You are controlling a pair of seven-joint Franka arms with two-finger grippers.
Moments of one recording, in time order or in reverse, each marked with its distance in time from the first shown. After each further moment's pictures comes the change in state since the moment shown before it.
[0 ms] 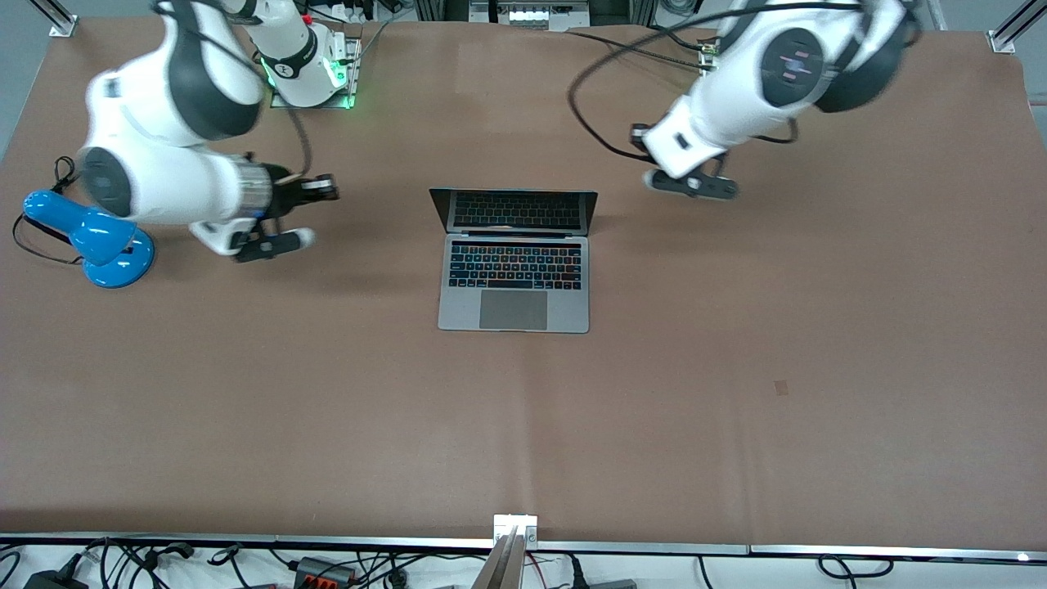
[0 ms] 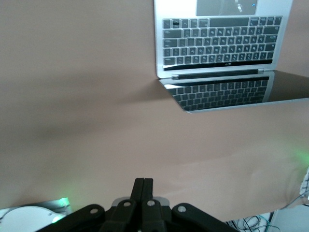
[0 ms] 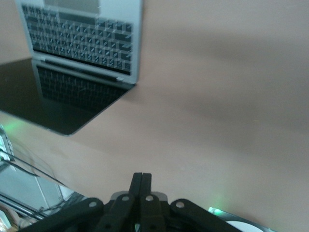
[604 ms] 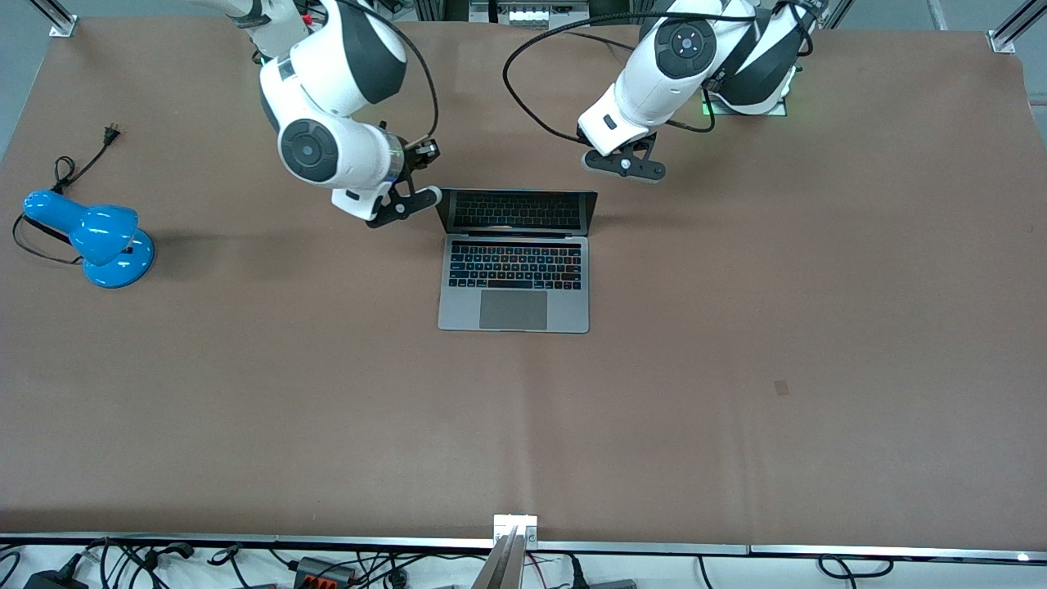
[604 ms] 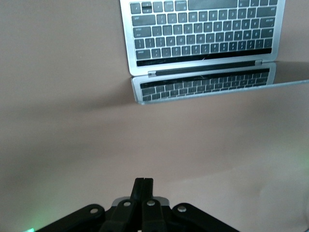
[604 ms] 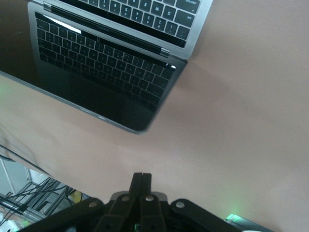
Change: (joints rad) left arm 0.000 0.004 -0.145 -0.166 -0.001 0.275 -0.054; right arm 0.265 0.039 0.002 -0.058 0.002 0.111 0.093
